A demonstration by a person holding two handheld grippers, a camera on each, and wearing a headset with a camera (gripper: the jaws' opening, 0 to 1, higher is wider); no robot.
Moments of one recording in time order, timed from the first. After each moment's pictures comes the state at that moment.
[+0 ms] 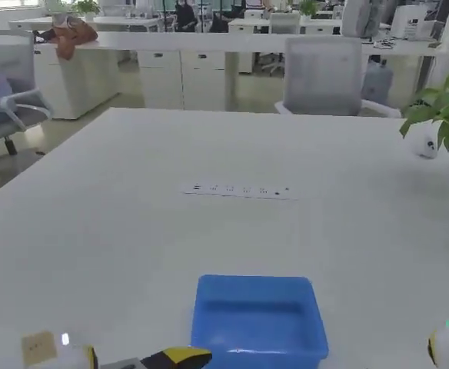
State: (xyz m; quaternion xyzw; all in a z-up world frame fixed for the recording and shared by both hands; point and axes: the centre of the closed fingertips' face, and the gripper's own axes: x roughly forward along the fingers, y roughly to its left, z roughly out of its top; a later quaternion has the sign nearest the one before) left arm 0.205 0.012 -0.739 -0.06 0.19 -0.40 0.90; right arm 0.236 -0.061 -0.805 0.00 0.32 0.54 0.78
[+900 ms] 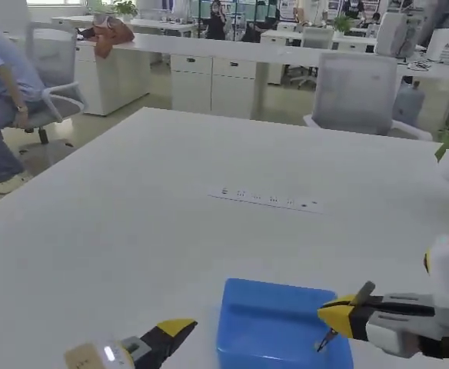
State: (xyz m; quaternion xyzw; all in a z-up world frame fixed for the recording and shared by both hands) left arm 0.218 0.033 -0.747 0.02 0.15 -0.32 0.93; right arm 0.329 -0.032 -0.775 -0.05 0.28 0.53 0.80
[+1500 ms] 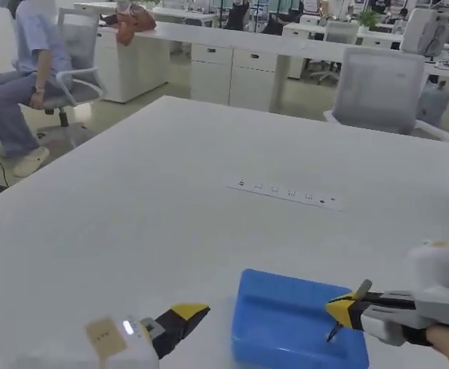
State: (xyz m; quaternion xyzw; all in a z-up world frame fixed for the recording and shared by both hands) left arm 0.221 0.042 -0.746 0.01 0.15 -0.31 0.94; right arm 0.364 -0.029 -0.819 -0.10 0.30 0.50 0.81
